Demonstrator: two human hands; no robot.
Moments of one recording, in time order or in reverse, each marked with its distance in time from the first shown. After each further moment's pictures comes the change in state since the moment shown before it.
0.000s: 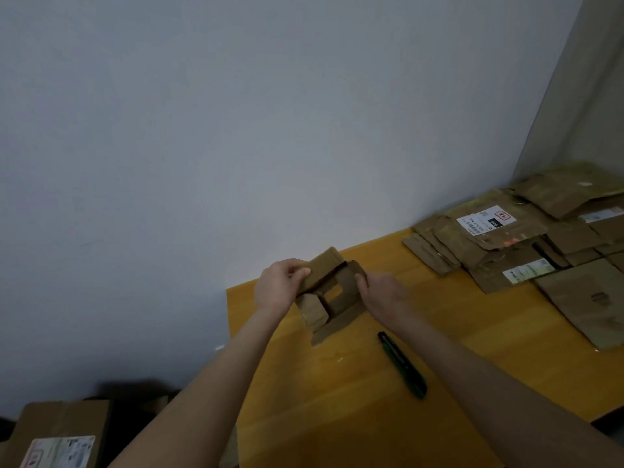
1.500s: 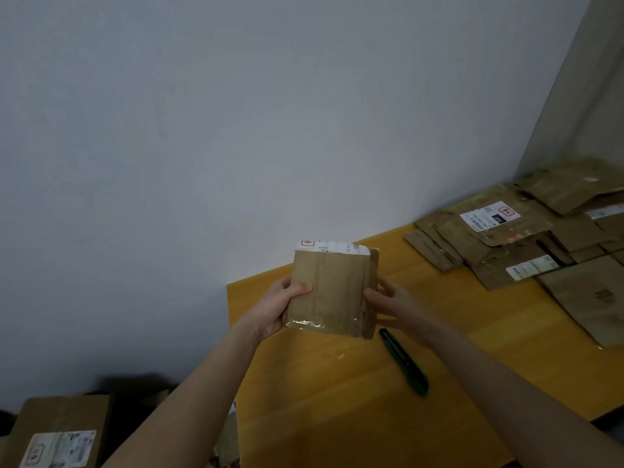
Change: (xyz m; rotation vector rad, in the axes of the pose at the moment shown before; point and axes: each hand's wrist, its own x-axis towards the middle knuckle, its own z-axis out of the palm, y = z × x) left_hand -0.007 -0.034 0.003 -0.971 -0.518 -0.355; right_hand -0.018 0.036 -0.006 0.957 -0.444 0.332
